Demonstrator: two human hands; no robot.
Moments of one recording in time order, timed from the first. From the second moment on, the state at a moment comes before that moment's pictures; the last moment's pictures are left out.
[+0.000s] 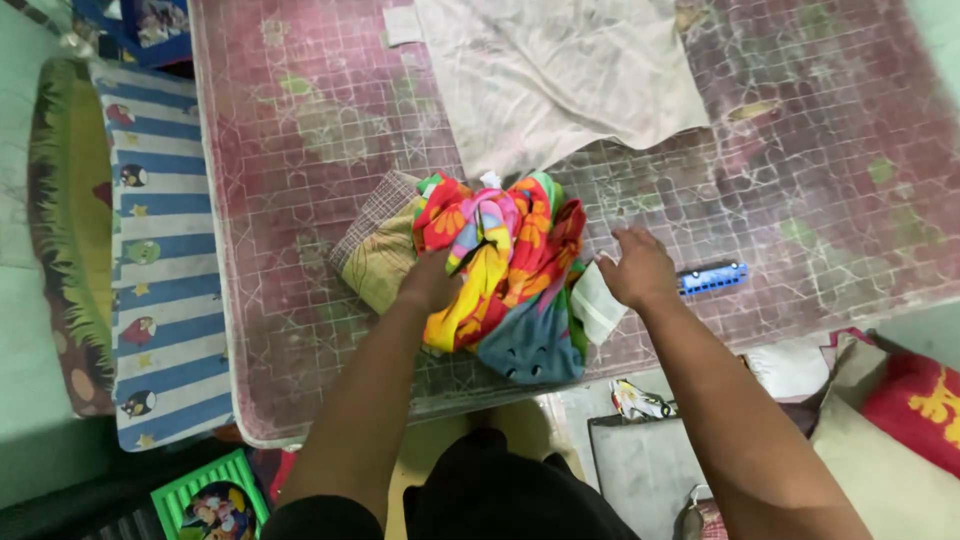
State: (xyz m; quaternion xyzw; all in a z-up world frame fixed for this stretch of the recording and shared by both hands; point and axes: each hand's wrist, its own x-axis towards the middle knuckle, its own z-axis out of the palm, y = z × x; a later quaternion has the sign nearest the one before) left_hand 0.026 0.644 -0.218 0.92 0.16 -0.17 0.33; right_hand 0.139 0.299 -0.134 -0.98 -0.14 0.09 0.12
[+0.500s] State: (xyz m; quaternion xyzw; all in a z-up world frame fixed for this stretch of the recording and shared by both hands) left_hand 0.017 0.596 -0.331 0.78 0.29 -0.21 0.51; right_hand 0.091 0.382 -0.299 -0.88 -0.12 0.25 0.37
